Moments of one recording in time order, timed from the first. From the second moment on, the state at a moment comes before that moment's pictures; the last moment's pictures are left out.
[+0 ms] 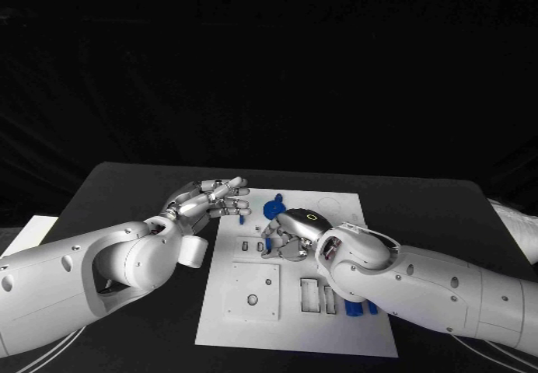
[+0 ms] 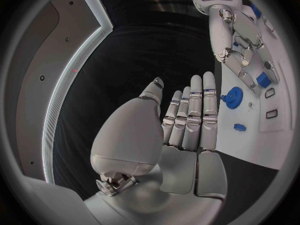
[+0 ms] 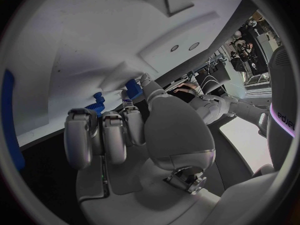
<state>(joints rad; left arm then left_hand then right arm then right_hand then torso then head) 1.17 -0.94 -0.01 1.70 0.10 -0.28 0.37 1.40 -0.02 0.03 0.14 0.19 0.96 0.22 0.07 0.07 1.05 0.16 0.09 0.07 1.18 0.09 0.24 0.27 0.17 1.06 0.19 0.43 0.18 1.06 -0.61 0.03 1.51 -1.63 -0.35 -0.18 1.22 -0.07 0.12 0.04 0.06 1.02 0.14 0.07 0.06 1.47 0.05 1.36 1.31 1.47 -0.03 1.56 1.31 0.05 1.46 0.07 1.46 1.31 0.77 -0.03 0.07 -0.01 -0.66</state>
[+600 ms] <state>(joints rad) 1.18 -0.92 -0.01 1.63 -0.06 -0.25 0.22 1.36 -0.03 0.02 0.17 0.19 1.05 0.14 0.10 0.08 1.32 0.05 0.23 0.18 1.47 -0.02 1.06 1.02 0.16 1.34 0.07 0.86 0.50 1.09 -0.74 0.05 1.60 -1.43 -0.50 0.11 1.28 -0.10 0.07 0.09 0.08 0.94 0.16 0.07 0.06 1.40 0.07 1.24 1.31 1.47 -0.01 1.54 1.31 0.05 1.45 0.10 1.40 1.24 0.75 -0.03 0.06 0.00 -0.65</state>
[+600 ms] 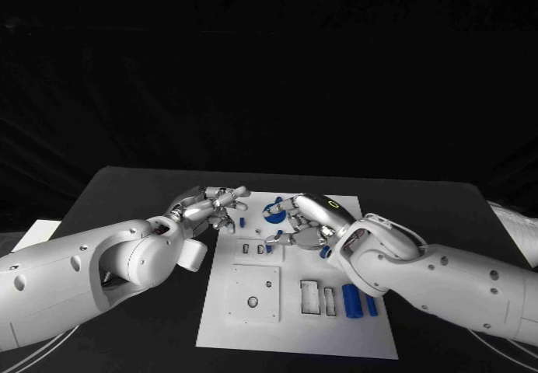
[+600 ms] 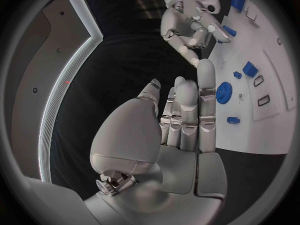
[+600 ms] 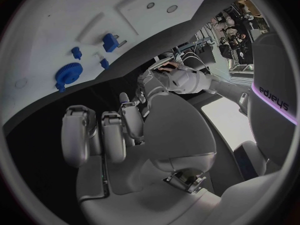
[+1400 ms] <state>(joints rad) 1.33 -0.68 -0.01 1.41 -0.80 0.12 -0.56 1.13 0.06 -0.21 0.29 0.06 0.97 0.04 0.63 0.48 1.33 -0.03 1.24 1.14 1.47 -0.08 1.57 1.31 0.06 1.47 0.02 1.42 1.29 1.26 -1.03 0.06 1.56 -0.84 -0.42 0.22 1.32 -0.07 0.06 0.09 0.13 0.94 0.16 0.07 0.07 1.38 0.07 1.22 1.31 1.47 -0.01 1.53 1.31 0.05 1.44 0.09 1.39 1.21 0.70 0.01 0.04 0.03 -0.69</state>
